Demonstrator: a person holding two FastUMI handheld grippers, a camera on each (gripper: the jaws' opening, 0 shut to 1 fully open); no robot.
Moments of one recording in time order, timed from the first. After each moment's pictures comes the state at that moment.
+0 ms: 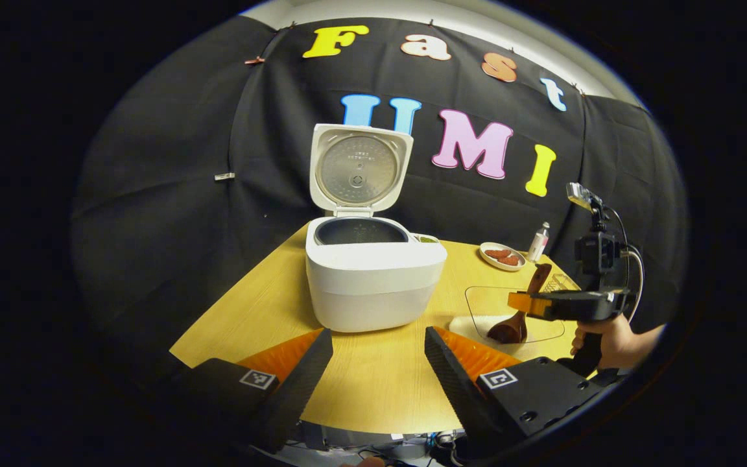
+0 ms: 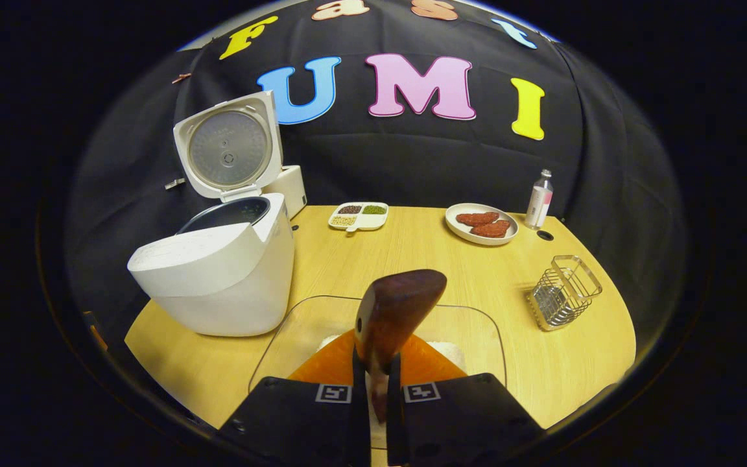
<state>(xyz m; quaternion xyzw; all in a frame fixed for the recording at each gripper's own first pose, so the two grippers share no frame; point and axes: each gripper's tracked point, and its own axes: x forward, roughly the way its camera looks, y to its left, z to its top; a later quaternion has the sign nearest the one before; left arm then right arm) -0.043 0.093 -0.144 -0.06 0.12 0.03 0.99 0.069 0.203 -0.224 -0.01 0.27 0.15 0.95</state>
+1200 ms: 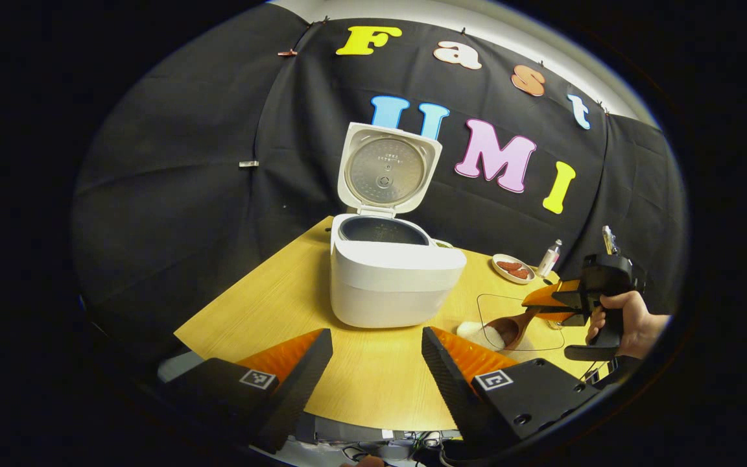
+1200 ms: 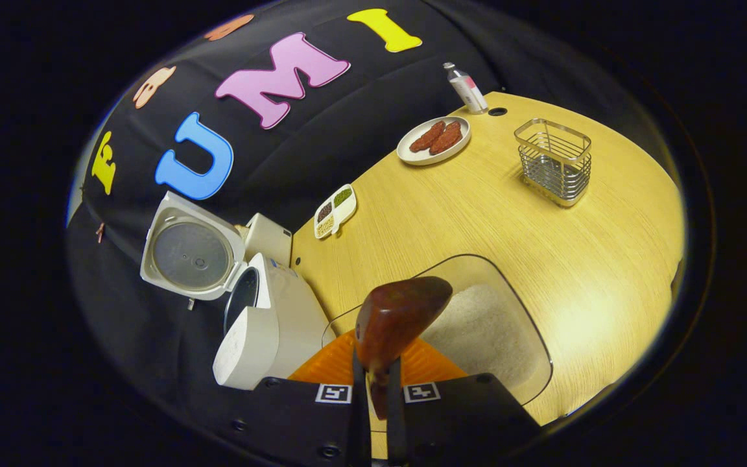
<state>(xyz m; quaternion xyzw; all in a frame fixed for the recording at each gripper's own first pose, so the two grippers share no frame) -0.063 0.110 -0.146 -0.09 0.12 0.06 0.99 0.076 0.180 -0.219 0.34 0.39 0.06 0.86</state>
